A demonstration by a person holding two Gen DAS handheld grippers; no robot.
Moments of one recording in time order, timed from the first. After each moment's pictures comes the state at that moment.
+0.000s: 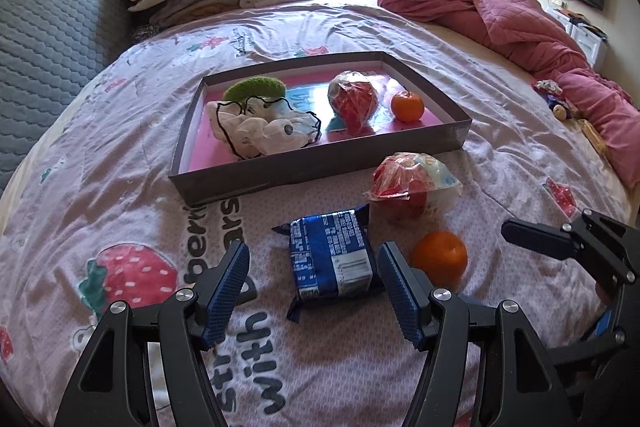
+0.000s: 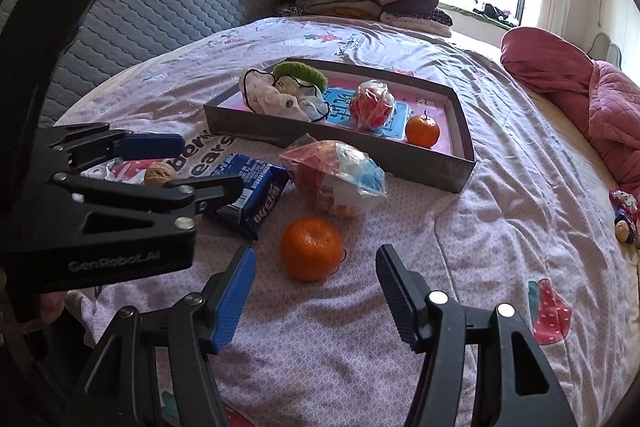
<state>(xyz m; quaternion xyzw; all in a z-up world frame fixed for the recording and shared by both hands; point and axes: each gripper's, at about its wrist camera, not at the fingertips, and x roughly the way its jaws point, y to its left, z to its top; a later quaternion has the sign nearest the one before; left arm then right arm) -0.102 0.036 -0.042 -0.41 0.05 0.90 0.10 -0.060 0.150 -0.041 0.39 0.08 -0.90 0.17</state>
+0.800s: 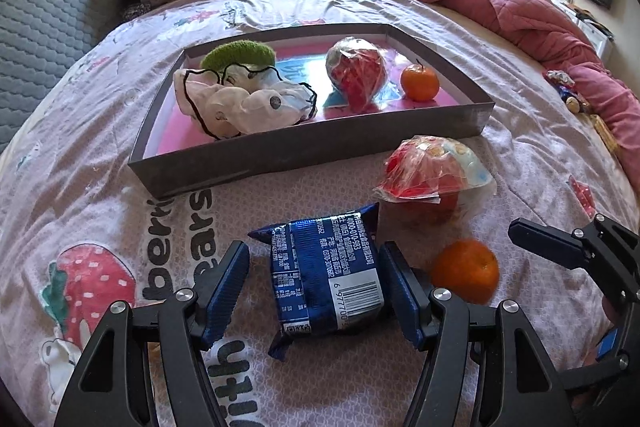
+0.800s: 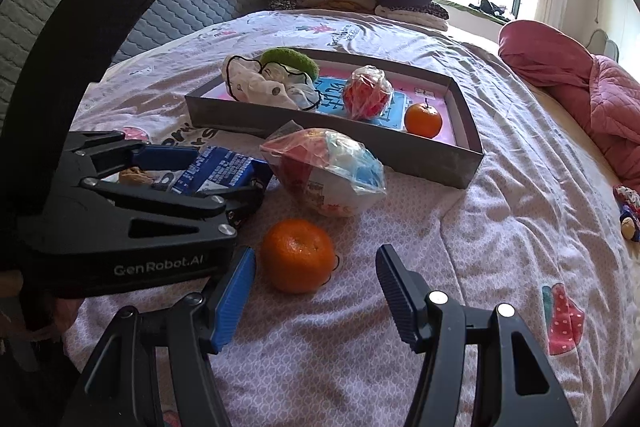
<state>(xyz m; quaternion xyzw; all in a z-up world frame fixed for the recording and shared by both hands) -0.135 0.043 -0.075 -0.44 0.05 0.89 0.11 -0.079 0.149 -0.060 0.40 0.08 -0.90 0.16</state>
